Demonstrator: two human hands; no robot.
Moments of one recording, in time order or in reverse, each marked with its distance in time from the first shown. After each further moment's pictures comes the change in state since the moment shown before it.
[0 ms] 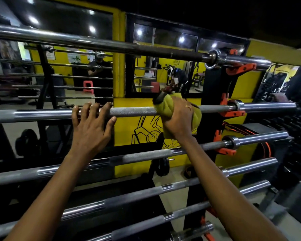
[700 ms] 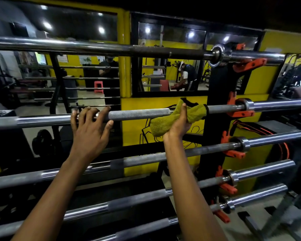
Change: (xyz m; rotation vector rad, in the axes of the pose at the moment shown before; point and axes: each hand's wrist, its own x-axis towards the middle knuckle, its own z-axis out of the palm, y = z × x) left_hand 0.001 0.005 -0.003 -0.095 -0.003 -0.044; right_hand 0.000 -0.038 0.027 1.461 0.509 1.150
